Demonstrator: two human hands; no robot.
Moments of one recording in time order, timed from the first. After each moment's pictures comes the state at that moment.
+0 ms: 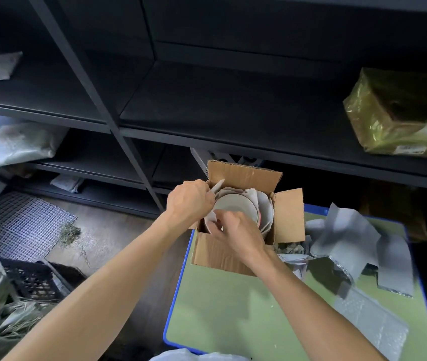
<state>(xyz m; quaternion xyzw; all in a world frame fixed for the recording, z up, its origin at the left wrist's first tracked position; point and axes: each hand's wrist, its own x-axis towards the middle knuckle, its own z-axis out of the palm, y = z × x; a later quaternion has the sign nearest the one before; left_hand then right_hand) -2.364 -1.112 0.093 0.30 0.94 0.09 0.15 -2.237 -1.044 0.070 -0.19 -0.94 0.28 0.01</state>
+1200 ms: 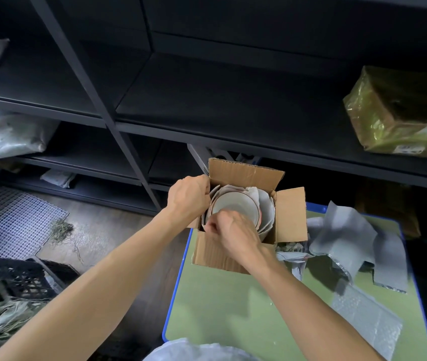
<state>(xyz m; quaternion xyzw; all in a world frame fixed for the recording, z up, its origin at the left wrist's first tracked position) -2.379 -1.114 0.074 0.34 0.93 0.11 0.11 -2.244 -1.053 0.066 -0.18 -0.96 0.23 -0.01</state>
